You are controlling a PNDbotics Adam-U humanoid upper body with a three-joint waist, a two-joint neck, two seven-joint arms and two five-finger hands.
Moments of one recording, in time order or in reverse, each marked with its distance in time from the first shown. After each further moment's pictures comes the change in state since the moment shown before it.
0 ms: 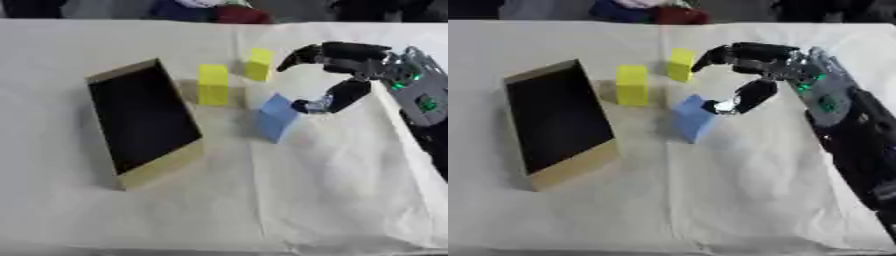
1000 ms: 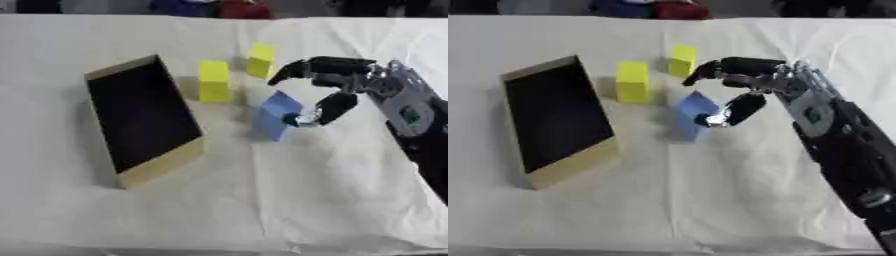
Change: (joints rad) left arm -0.011 -0.001 -0.007 0.000 0.002 0.000 -0.013; right arm 0.035 0.052 0.004 -0.002 0.085 -0.002 -0.002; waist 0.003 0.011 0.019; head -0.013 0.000
